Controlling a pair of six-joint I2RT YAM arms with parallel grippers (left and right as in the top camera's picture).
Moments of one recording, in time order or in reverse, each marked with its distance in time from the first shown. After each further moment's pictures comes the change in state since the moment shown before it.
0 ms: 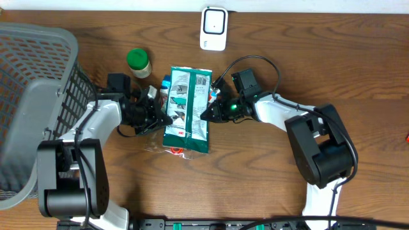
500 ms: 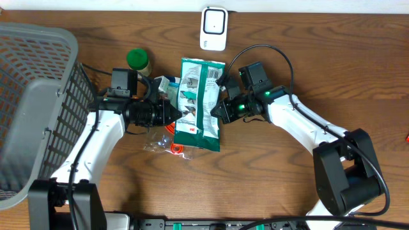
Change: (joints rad) left arm -0.095 -0.216 0.000 0.011 0.002 0.138; right arm -0.001 -0.226 -0.002 -0.240 0.199 -0.239
